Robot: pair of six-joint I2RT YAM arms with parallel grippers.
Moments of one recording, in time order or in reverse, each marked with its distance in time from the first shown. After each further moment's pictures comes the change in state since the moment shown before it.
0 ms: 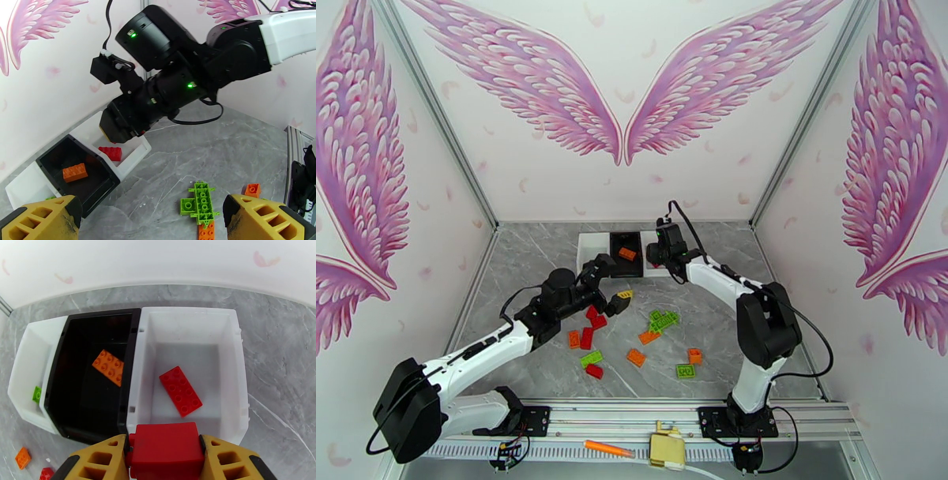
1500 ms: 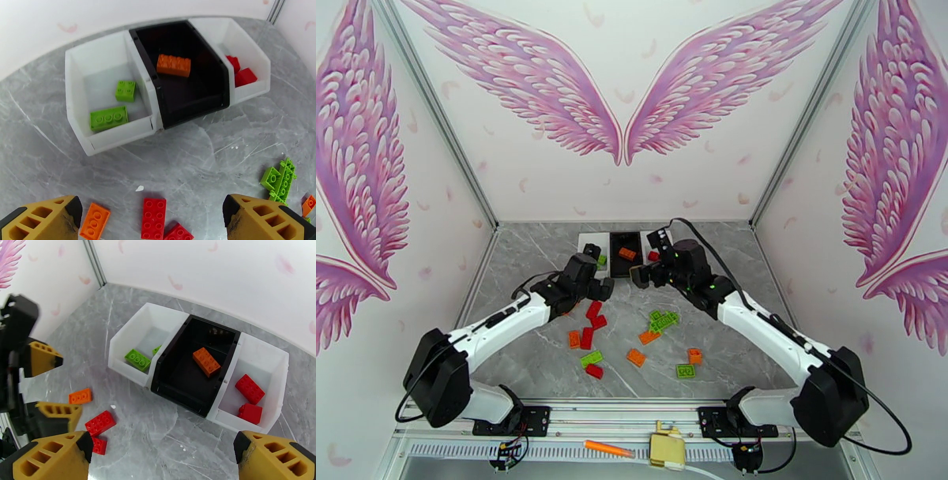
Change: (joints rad) left arm 0.046 0.269 0.326 -0.664 -0.498 -0.337; right arm 0.126 -0.556 -0.330 0.008 -0.288 -0.227
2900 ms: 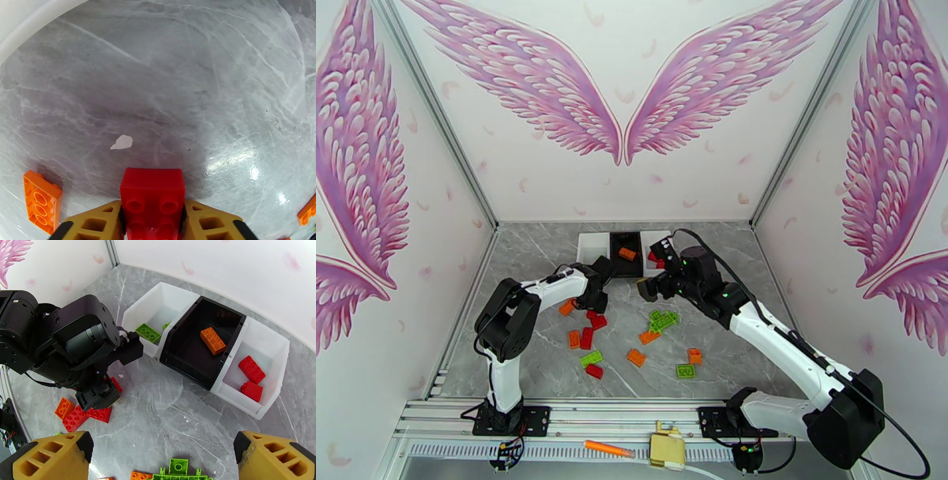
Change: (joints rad) left arm 0.048 0.464 0.252 -0.370 0.147 -0.078; right arm 0.000 -0.089 -0.024 -0.143 -0.028 -0.062
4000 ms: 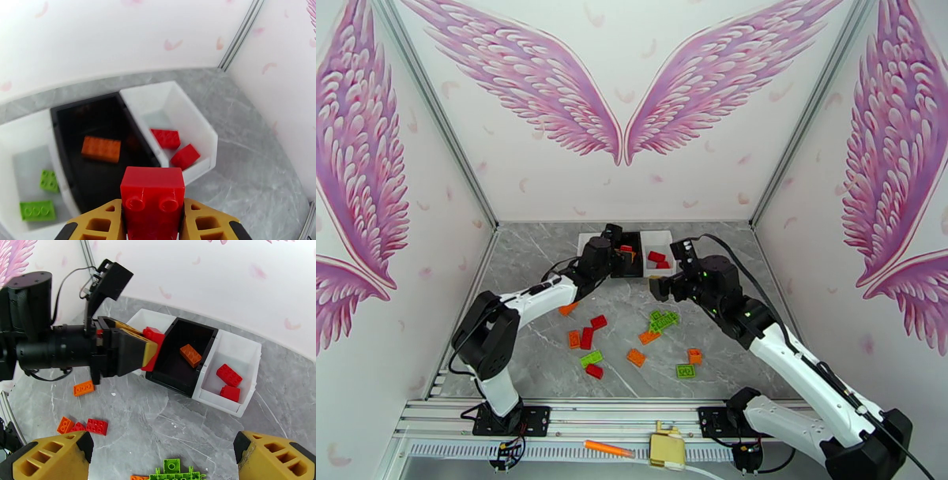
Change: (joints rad) left arm -0.027 -0.123 -0.085 0.959 0.112 0.043; right arm -0.008 -0.198 -0.078 0.029 0.108 0.087
